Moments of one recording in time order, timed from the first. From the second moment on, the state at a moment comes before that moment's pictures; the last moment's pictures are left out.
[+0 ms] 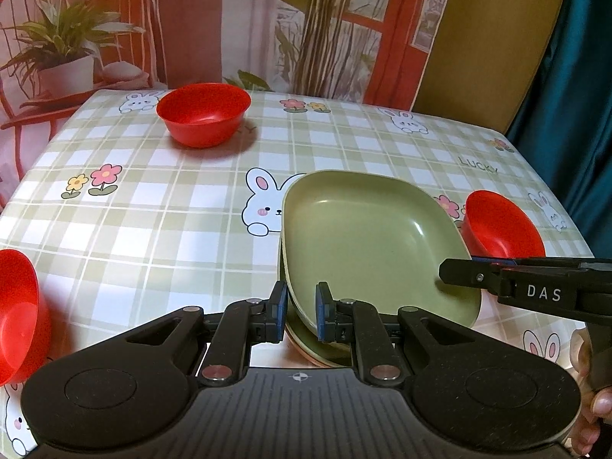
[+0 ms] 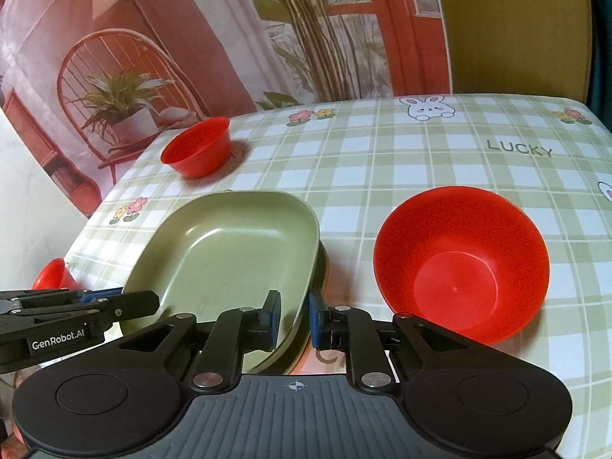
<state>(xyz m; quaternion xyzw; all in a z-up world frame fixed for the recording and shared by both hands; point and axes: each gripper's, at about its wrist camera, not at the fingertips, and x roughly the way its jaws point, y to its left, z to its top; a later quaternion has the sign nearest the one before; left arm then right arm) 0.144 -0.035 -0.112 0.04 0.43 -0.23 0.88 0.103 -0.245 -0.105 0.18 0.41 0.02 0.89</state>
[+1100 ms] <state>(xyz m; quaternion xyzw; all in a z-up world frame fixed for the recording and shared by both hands) 0.145 -0.032 -0.114 0.02 0.43 -0.22 0.87 0.101 -0.248 -0.104 0.18 0.41 0.02 0.89</state>
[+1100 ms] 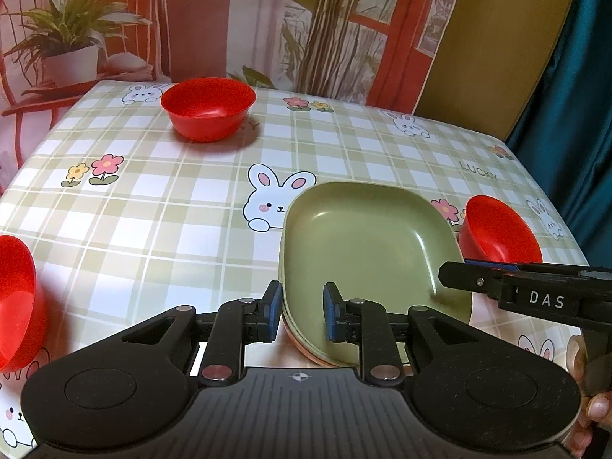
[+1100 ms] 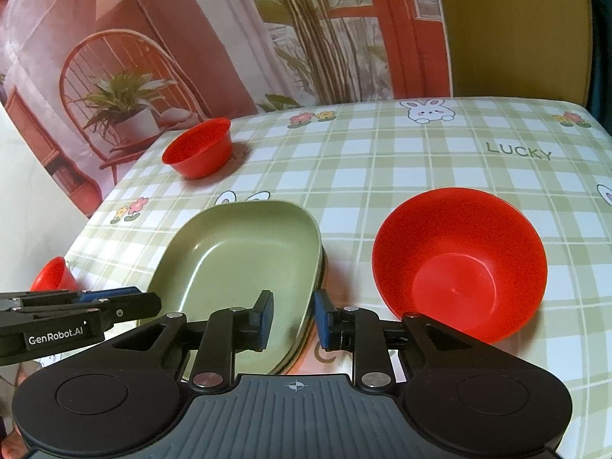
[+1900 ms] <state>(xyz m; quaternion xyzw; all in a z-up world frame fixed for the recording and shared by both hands) 0.143 -0.025 -0.113 -0.01 0.43 -0.21 0.88 0.094 -0.257 -0.101 0.18 0.39 -0.01 0.90</state>
